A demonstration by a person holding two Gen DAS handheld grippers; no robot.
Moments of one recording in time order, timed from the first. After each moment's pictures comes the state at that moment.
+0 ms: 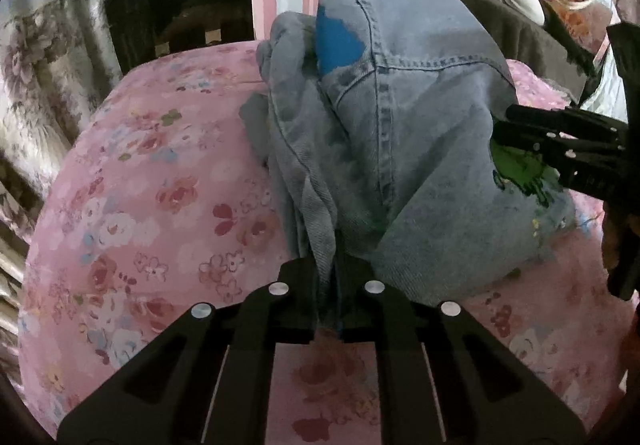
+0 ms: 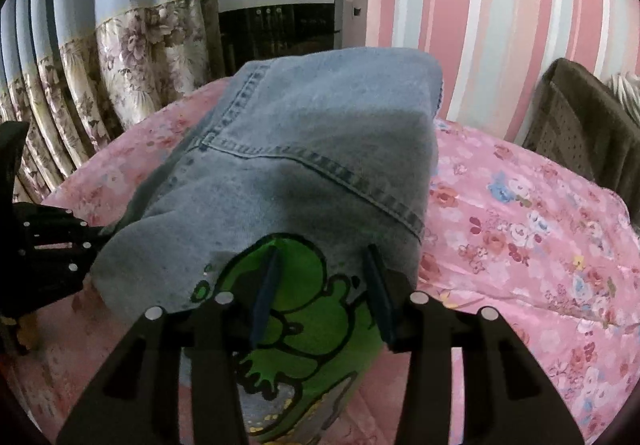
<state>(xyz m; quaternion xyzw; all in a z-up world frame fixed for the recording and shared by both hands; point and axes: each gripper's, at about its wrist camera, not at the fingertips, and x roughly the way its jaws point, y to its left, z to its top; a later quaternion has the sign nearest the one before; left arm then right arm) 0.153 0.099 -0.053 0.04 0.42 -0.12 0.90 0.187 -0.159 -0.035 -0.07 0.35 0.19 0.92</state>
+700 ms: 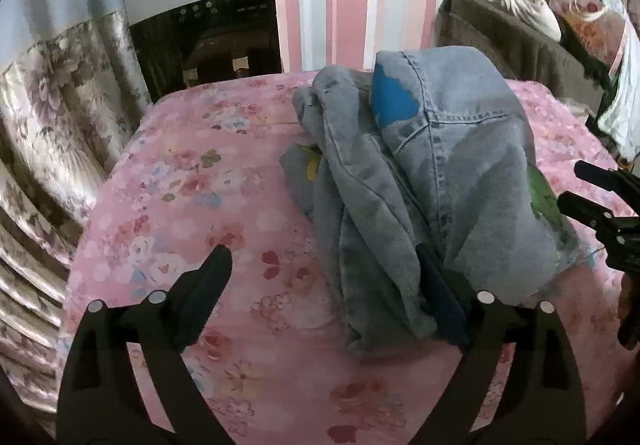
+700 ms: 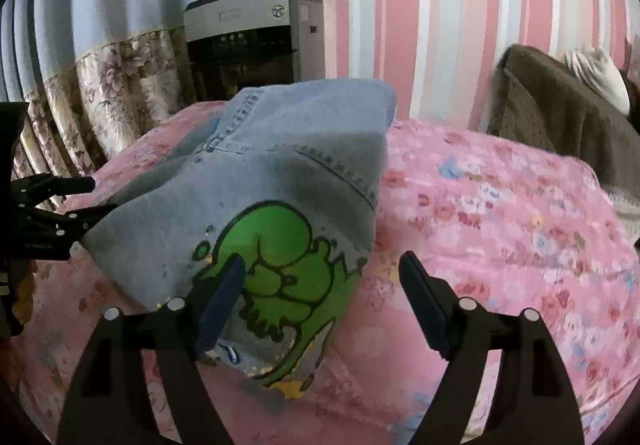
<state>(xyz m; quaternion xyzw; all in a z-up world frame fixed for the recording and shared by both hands) 0.164 0.110 -0.013 0.05 0.40 -0.09 0.91 0.149 -0.194 -0.027 -0.02 0.33 0.13 0.93</state>
